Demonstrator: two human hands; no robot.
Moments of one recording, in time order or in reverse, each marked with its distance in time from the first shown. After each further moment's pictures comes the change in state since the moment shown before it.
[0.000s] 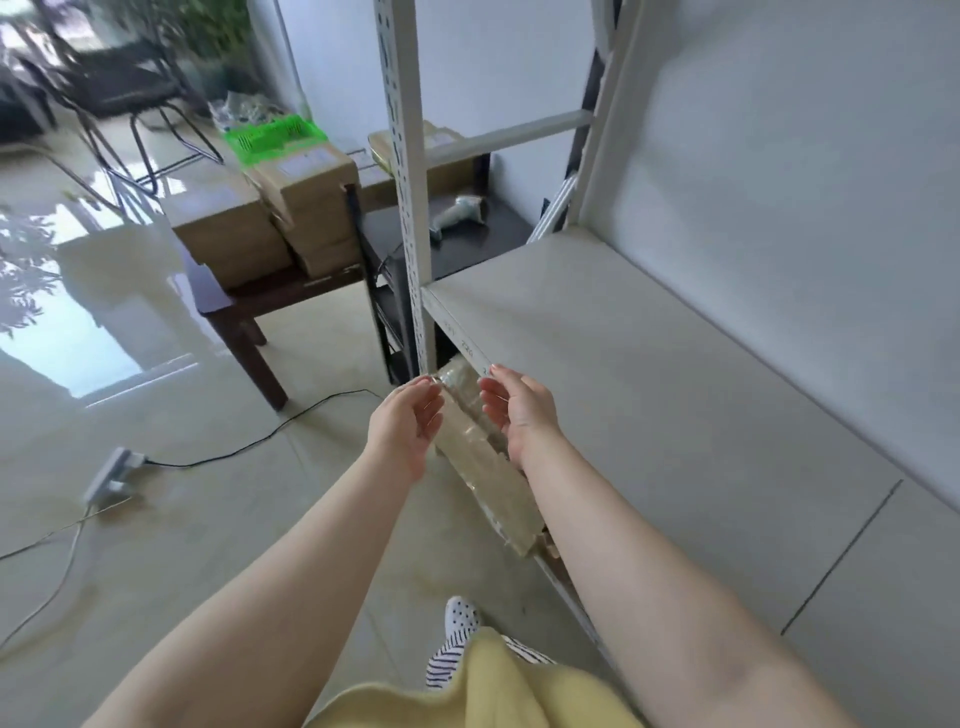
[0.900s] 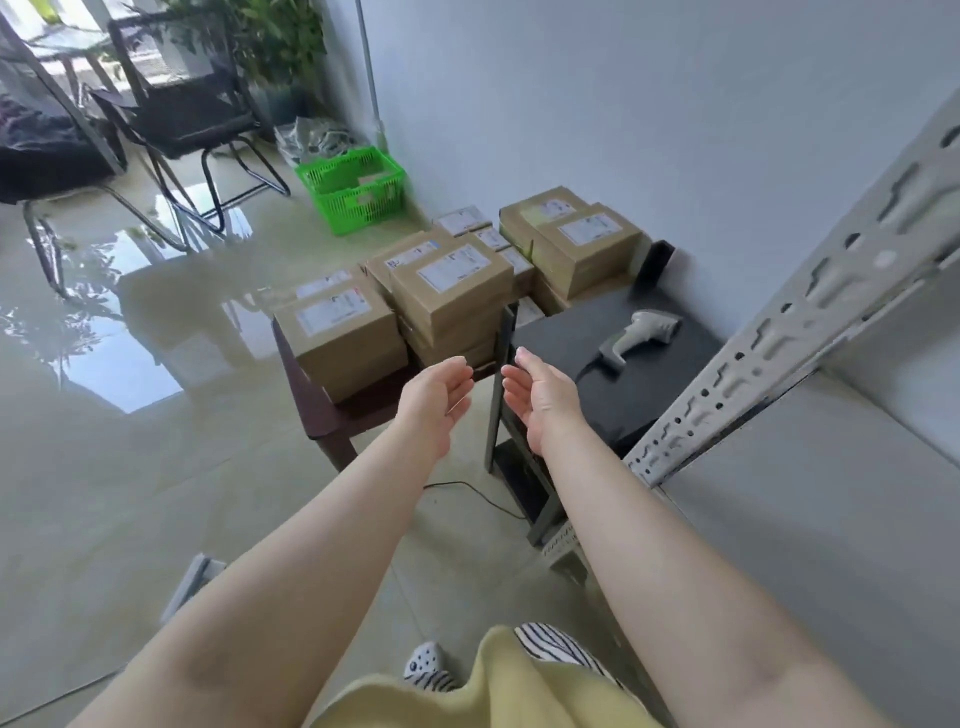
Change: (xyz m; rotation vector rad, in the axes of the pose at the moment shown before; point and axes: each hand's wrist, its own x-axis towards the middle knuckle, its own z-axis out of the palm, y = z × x) left_hand 0.335 0.361 -0.056 0.115 0.001 0.007; right_hand 0.252 -0.042 0.420 -0.008 0.002 0.034
